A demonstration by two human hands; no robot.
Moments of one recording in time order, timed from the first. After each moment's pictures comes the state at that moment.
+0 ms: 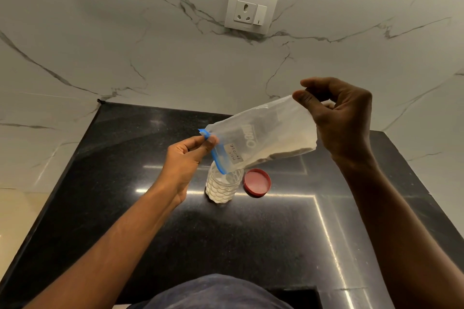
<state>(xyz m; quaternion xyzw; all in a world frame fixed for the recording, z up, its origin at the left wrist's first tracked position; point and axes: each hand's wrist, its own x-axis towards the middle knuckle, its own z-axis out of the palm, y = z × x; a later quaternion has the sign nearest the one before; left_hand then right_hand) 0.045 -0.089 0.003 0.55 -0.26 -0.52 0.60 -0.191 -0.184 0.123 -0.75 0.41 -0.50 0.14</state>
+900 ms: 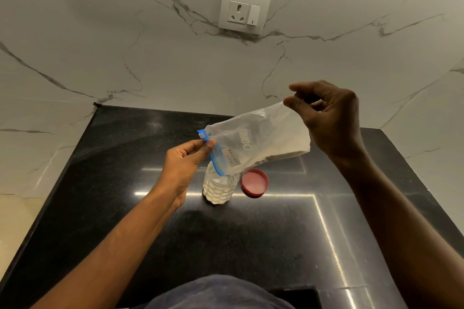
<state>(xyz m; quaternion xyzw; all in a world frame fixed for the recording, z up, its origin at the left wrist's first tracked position) 0.041 -0.092 -0.005 0.56 -0.26 -0.51 0.59 -0.197 -0.182 0.129 -0.80 0.40 -0.45 0.09</state>
